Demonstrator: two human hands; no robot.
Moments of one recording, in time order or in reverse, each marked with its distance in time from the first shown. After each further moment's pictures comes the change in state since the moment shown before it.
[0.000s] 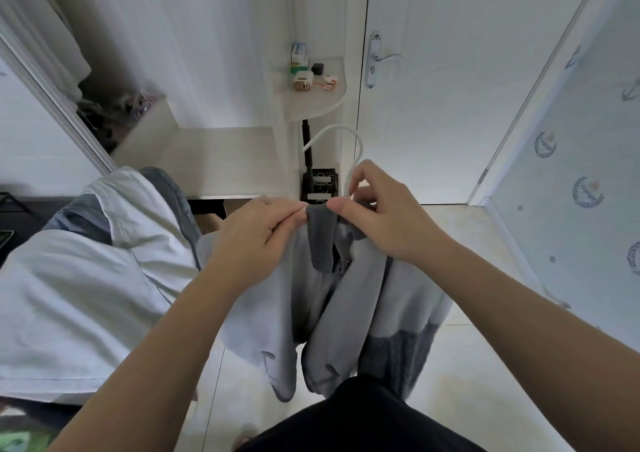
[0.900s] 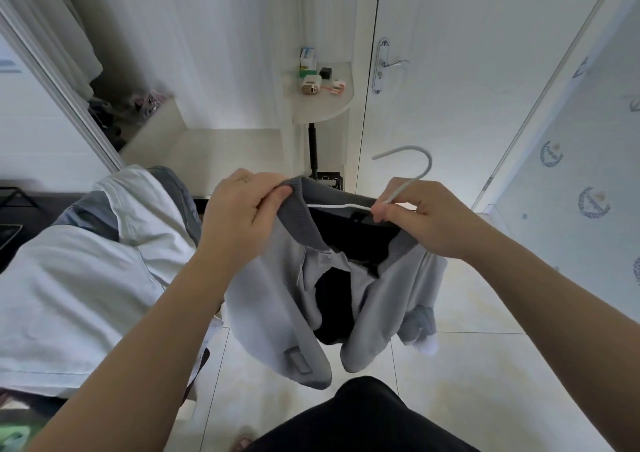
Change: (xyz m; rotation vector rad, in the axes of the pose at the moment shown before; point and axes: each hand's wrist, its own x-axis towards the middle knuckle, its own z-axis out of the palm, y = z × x) left_hand 0.014 -0.011 -0.021 0.050 0.216 -0.026; right_hand -0.003 0.009 -0.044 -0.171 -0.103 -0.008
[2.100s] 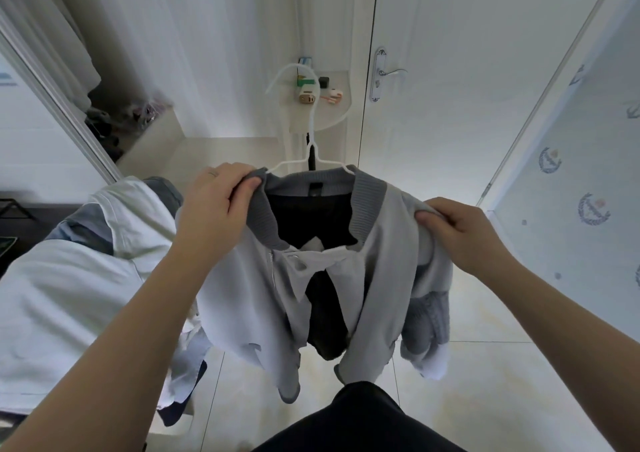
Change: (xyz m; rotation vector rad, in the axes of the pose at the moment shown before) left_hand 0.023 -0.033 -0.008 0.108 0.027 -0.105; right_hand -0.012 0.070 -0.011 0.017 0.273 0.121
